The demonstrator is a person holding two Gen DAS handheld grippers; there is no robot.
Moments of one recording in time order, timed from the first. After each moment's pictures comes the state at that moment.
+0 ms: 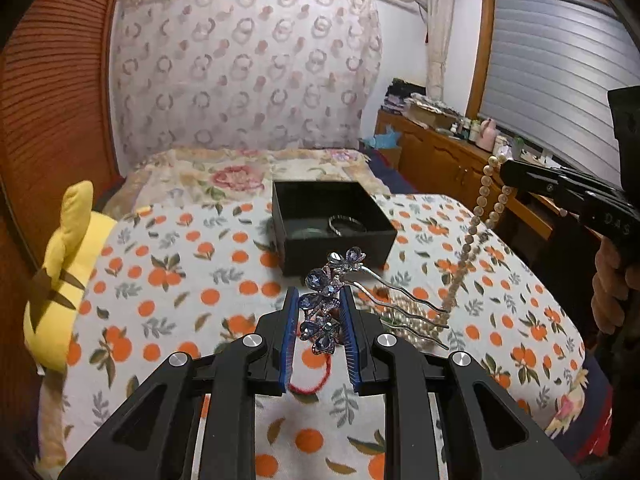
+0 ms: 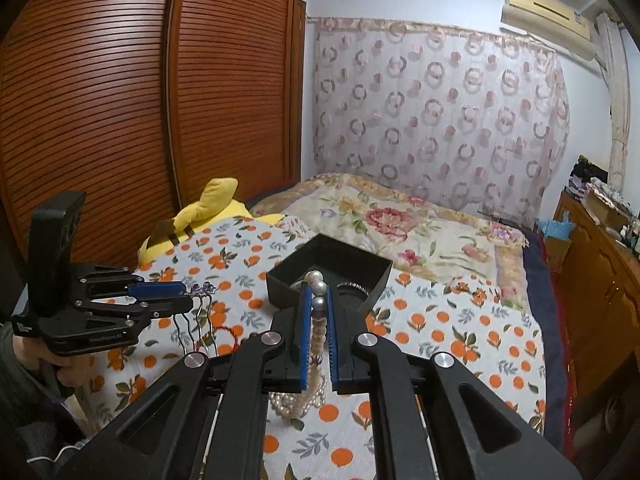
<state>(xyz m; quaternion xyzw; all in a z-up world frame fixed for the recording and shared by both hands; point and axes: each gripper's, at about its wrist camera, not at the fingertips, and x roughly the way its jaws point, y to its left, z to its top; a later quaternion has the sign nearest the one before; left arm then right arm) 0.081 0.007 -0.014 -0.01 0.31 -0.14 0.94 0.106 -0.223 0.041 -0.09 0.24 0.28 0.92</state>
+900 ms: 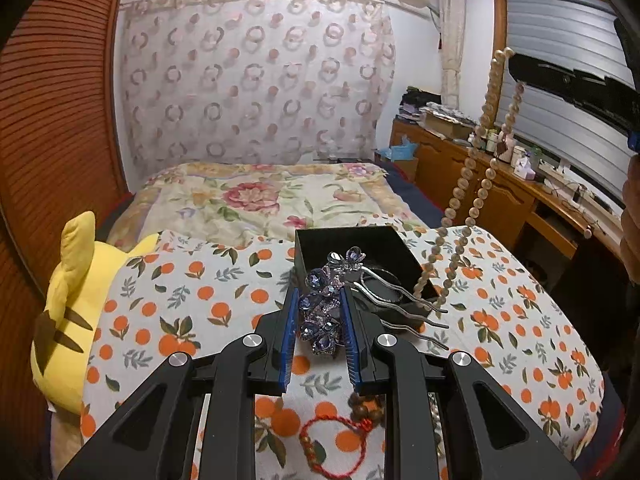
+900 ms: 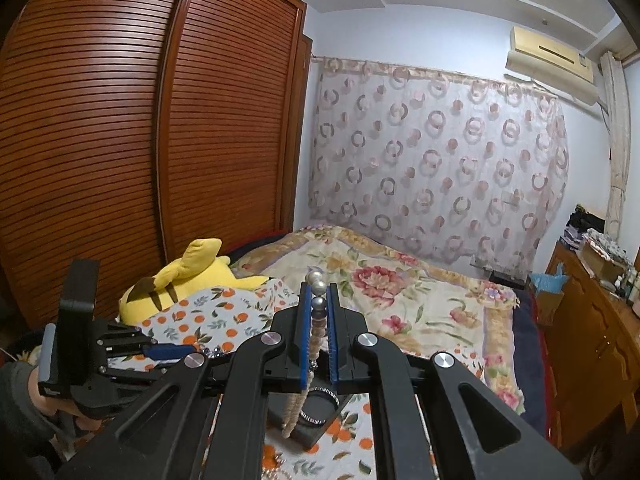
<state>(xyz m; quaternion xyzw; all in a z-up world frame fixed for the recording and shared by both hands) 0.154 0.013 0.002 -0.01 0.30 -0.11 0.95 0.181 -0.204 0.118 -0.10 0.16 0.29 0.94</state>
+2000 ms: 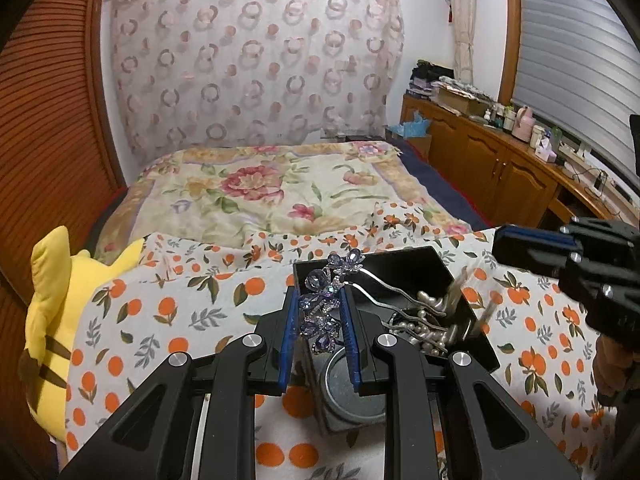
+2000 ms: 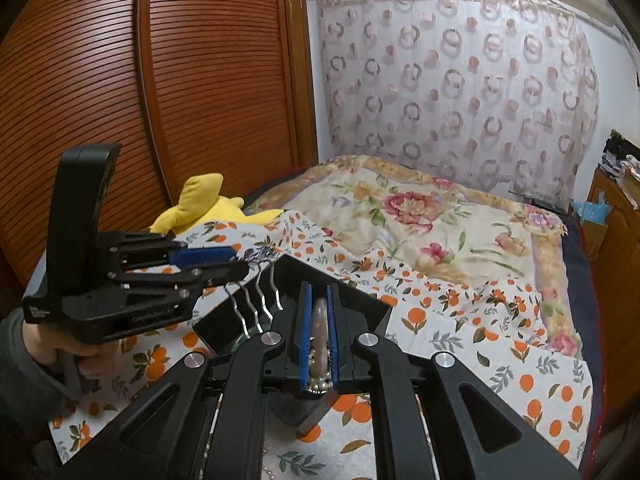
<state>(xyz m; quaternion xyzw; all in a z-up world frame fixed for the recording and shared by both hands) 0.260 -0.013 -0.020 0.02 0.34 -0.10 0.94 0.262 -0.197 -0.007 -0.06 0.30 0.33 0.89</state>
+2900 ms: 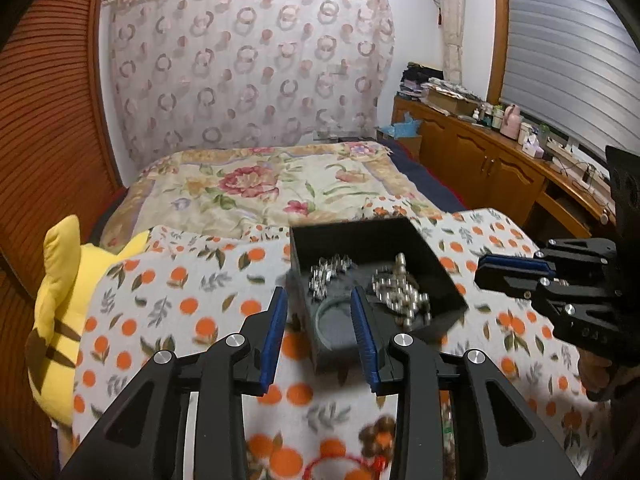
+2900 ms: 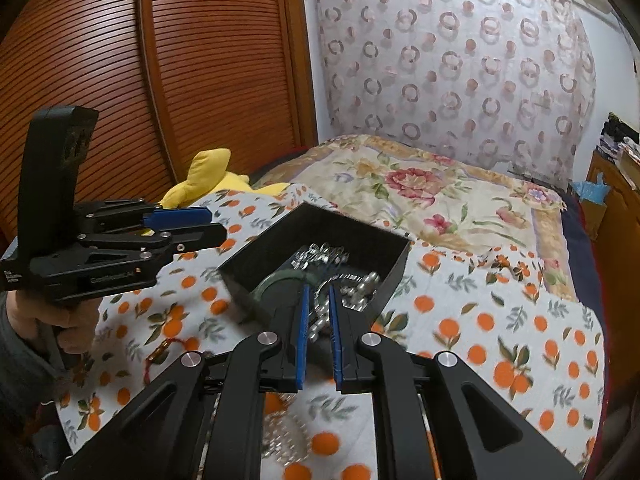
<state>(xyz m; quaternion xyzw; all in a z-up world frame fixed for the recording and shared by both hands) 0.201 -0.002 -0.017 0.02 0.33 -0.11 0.94 0.209 -0.203 -0.029 -0.06 0.32 0.32 0.89</state>
